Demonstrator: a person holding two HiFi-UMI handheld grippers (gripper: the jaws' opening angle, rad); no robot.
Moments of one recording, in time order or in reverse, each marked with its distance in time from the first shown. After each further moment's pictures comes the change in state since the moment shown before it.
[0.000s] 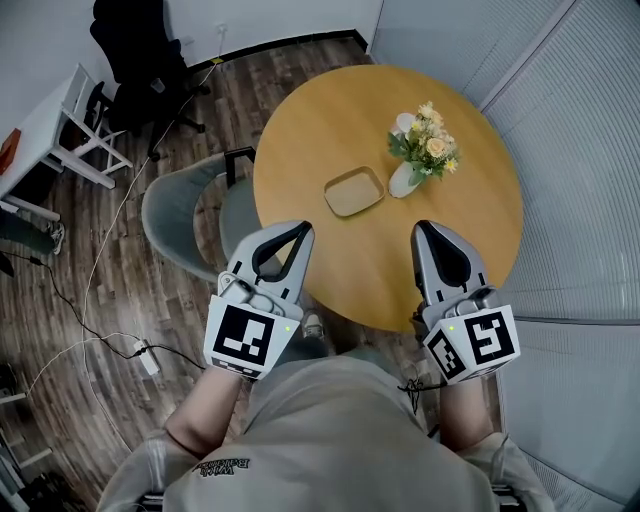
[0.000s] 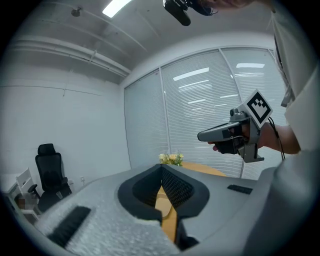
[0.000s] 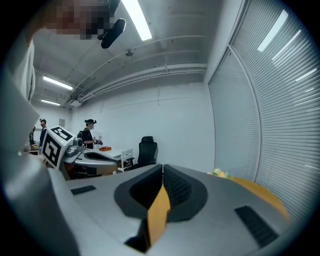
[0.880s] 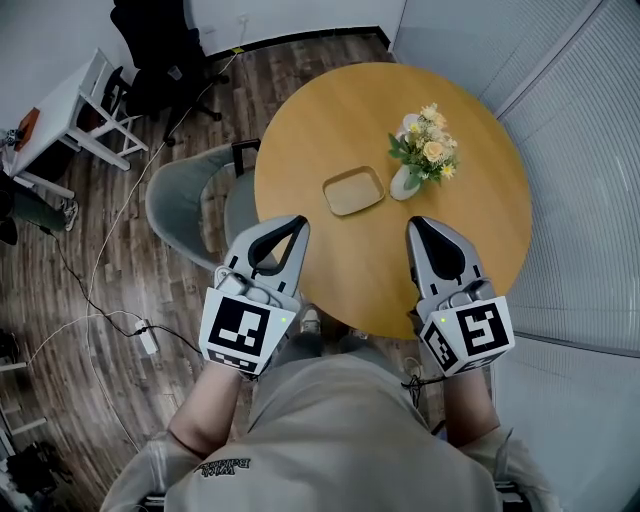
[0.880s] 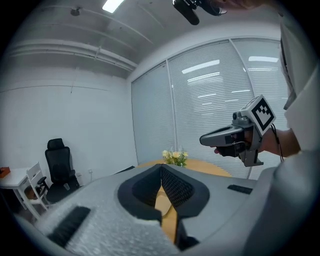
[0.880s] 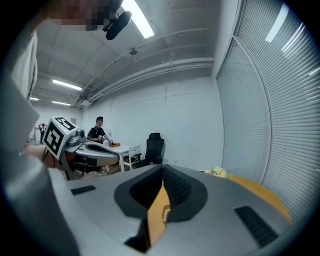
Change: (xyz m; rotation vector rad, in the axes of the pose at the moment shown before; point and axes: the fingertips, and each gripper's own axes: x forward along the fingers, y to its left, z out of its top) left arm 0.026 -0.011 0.002 -0.042 0.077 0.105; right arm 0.012 -0.036 -0.014 -0.033 0.034 0.125
